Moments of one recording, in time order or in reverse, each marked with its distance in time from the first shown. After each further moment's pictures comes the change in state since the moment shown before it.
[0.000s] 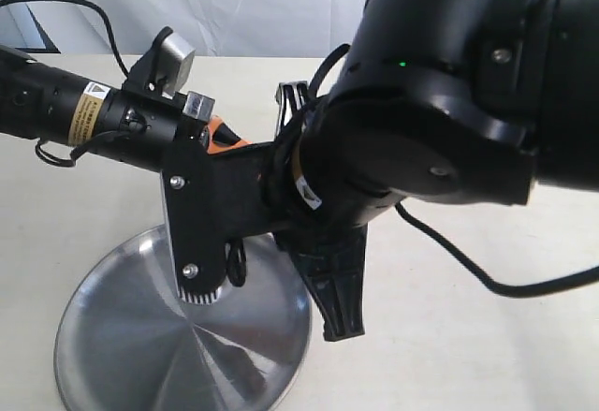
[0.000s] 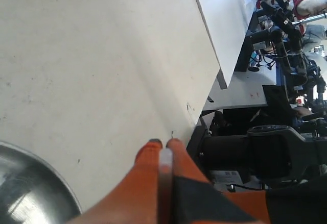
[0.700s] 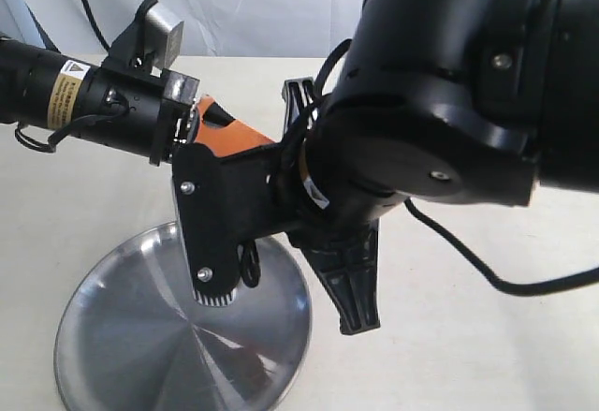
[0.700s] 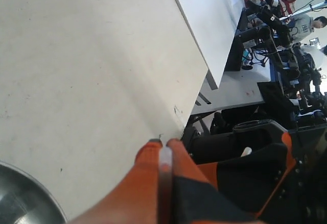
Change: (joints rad) left arm 0.010 -0.090 0.000 0.000 -0.030 0.009; right arm 0.002 0.000 0.000 -0.049 0.052 -0.007
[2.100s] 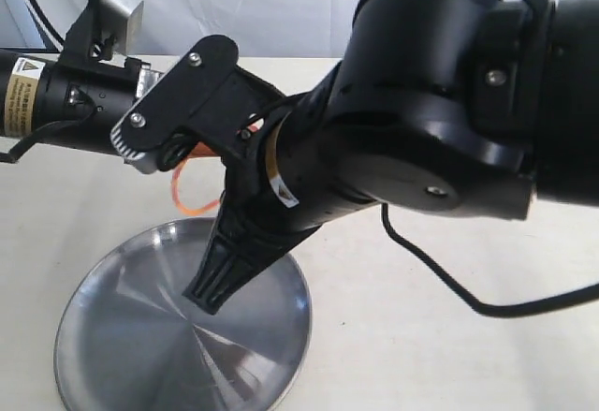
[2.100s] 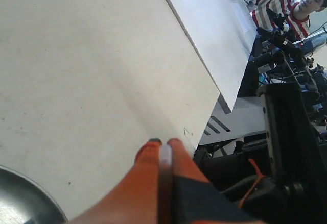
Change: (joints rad) left arm 0.004 -0.173 0.112 -0.046 0.096 0.027; right arm 0.012 0.000 0.002 -0.003 -0.206 0.862
